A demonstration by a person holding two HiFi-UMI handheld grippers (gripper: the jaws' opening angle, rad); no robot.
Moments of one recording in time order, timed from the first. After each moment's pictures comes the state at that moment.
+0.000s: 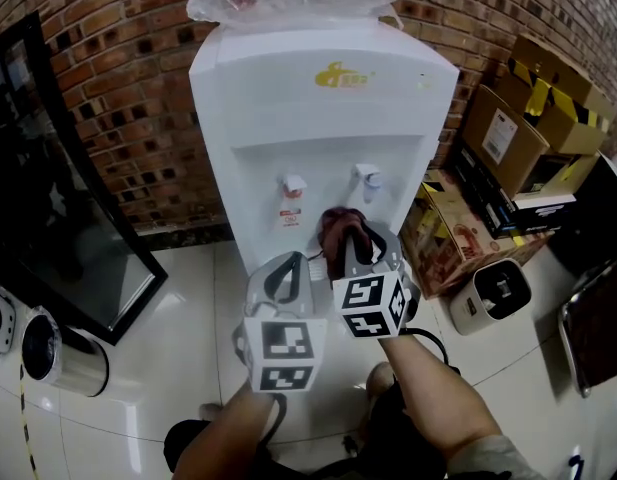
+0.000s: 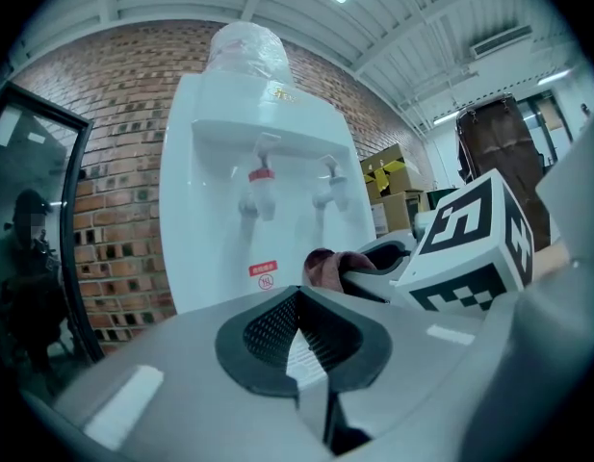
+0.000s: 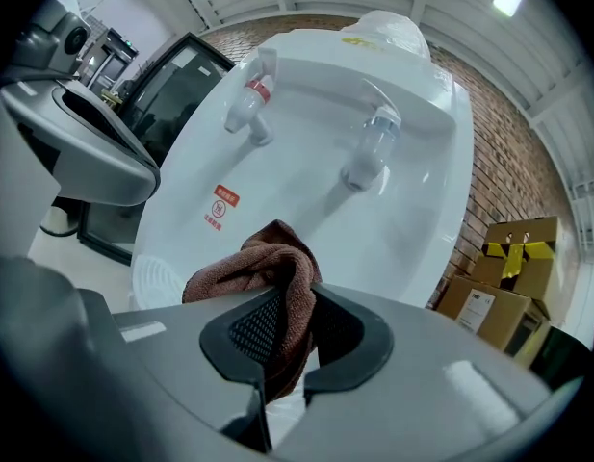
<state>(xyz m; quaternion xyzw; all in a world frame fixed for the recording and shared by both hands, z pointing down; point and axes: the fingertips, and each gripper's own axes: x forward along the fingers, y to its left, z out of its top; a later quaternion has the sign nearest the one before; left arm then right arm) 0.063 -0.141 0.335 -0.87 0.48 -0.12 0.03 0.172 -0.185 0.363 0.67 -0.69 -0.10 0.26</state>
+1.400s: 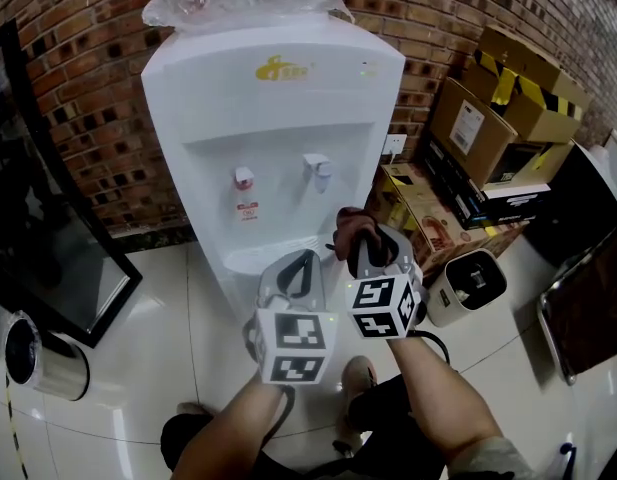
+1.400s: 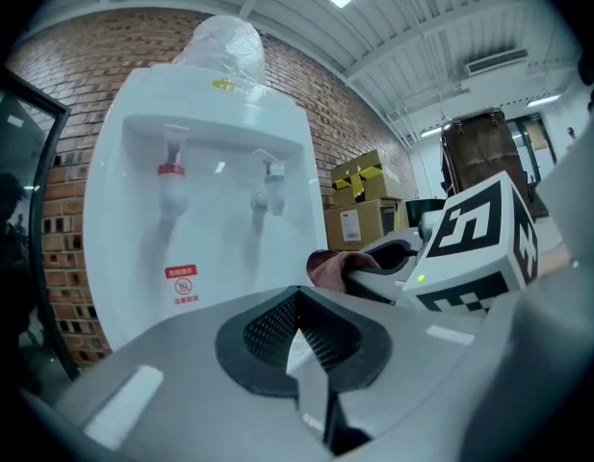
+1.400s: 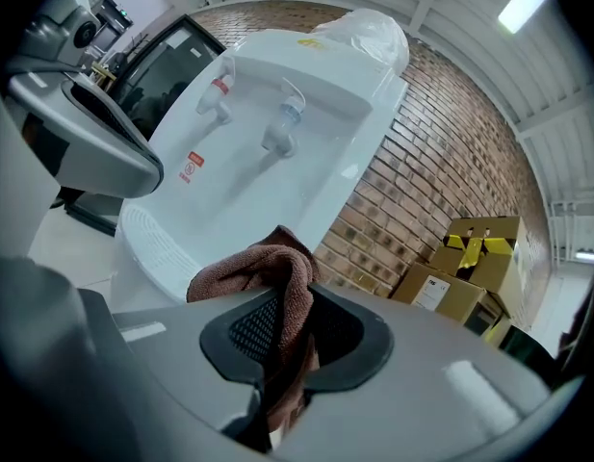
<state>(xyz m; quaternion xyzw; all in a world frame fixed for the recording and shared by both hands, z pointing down) 0.143 -0.112 0.341 -0.90 0.43 -0.11 0.01 0.261 -0.136 0.363 0.71 -0.63 -0.10 0.29</state>
